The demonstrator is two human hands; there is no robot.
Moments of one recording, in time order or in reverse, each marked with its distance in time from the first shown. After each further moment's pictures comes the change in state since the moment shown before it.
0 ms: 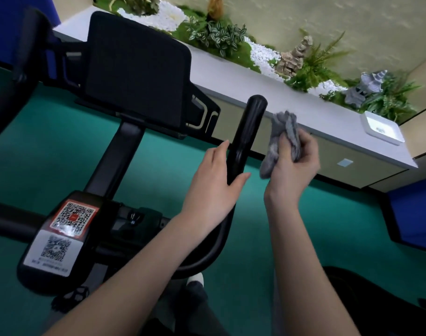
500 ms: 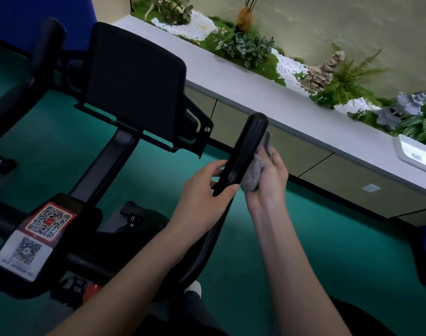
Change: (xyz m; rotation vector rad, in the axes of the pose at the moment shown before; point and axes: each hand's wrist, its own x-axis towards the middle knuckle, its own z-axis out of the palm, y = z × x) left_hand 0.013 0.003 0.010 -0.304 0.104 -0.205; right_hand 0.022 0.017 0.025 0.393 -0.310 0.662
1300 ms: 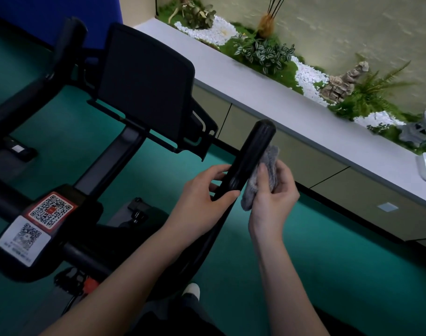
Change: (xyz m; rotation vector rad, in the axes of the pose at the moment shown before) left_hand 0.000 -0.002 0.000 -0.040 0.004 -0.030; right_hand -0.003 0.017 -0.028 -0.443 0.007 -0.453
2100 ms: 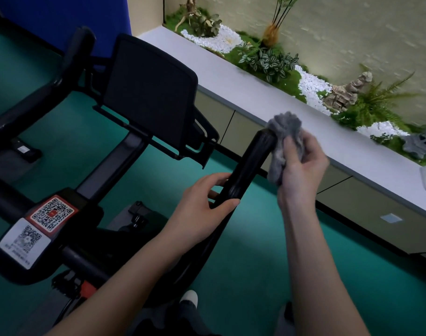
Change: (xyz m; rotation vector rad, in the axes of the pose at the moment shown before) left_hand 0.001 -0.005 -0.001 -0.014 -0.009 -0.003; right_hand 0.064 -0.046 0.004 0.014 -0.155 -0.058
